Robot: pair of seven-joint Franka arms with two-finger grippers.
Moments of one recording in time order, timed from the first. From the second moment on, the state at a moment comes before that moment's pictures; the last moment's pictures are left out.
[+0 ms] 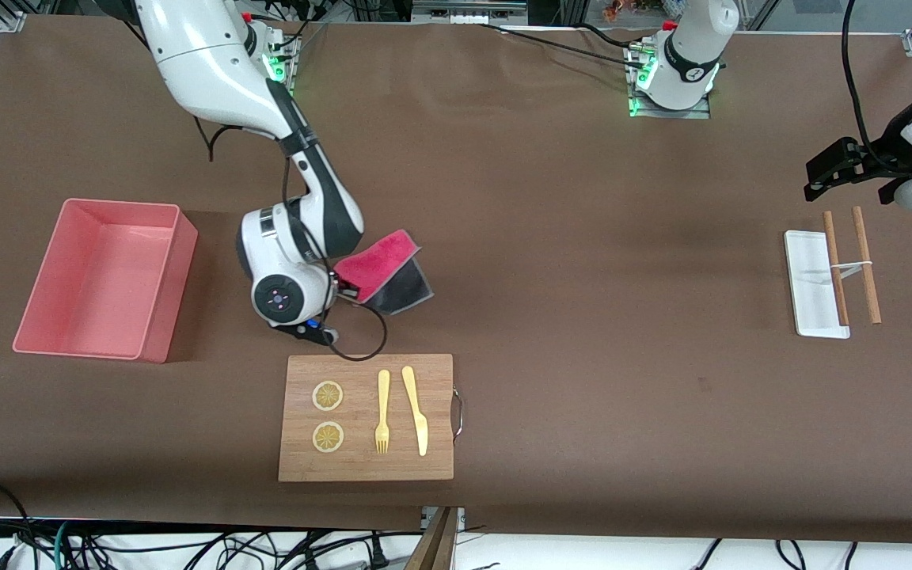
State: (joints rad) left arm -0.06 0.02 0.01 -1.52 0.01 1.53 -0.03; right arm 0.55 0.75 -0.20 -1.51 0.21 1.85 0.56
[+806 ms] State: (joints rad) left arm -0.06 0.03 0.01 -1.52 0.01 1.52 -0.03; right arm 0.48 0.65 -0.36 -1.47 0.20 1.65 0.22
